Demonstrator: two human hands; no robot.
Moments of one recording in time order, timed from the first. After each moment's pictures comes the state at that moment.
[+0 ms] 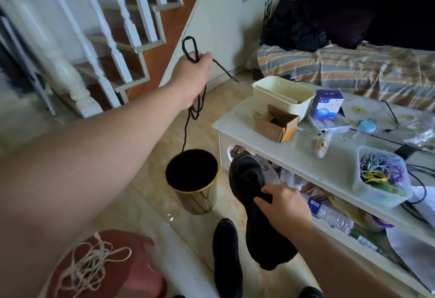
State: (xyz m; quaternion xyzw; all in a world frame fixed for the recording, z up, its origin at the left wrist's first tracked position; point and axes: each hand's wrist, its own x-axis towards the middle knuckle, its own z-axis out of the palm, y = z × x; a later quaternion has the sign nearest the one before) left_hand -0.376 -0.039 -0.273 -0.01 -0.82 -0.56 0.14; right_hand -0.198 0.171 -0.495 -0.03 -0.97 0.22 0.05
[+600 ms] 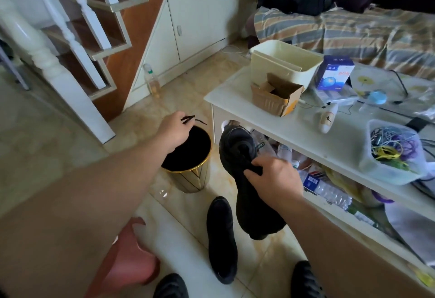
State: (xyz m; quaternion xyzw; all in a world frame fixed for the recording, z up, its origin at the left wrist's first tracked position) left_hand -0.402 -0.098 -0.511 0.08 -0.93 -0.36 -0.02; right_hand -0.235 0.157 -0.517 -0.04 -0.97 0.23 0.06
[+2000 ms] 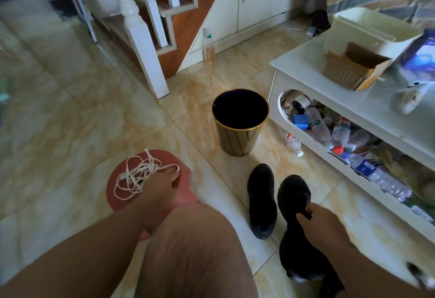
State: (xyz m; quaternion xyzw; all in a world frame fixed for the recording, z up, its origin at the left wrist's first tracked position) left_hand -0.135 -0.317 -0.672 0.03 -0.98 -0.01 -0.18; right_hand -0.096 0.137 -0.668 -0.10 -0.97 0.16 -0.17
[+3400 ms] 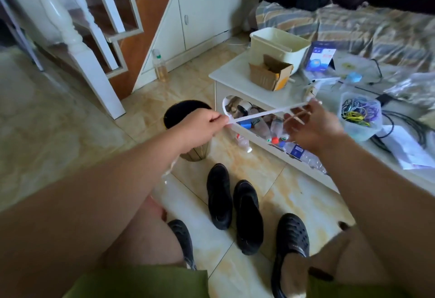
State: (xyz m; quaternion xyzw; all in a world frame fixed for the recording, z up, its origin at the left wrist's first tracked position) left_hand -0.177 -0.067 -0.436 -0.11 -0.90 -0.41 -0.12; right_hand -0.170 0.221 -0.434 -0.30 -0.42 0.86 0.02
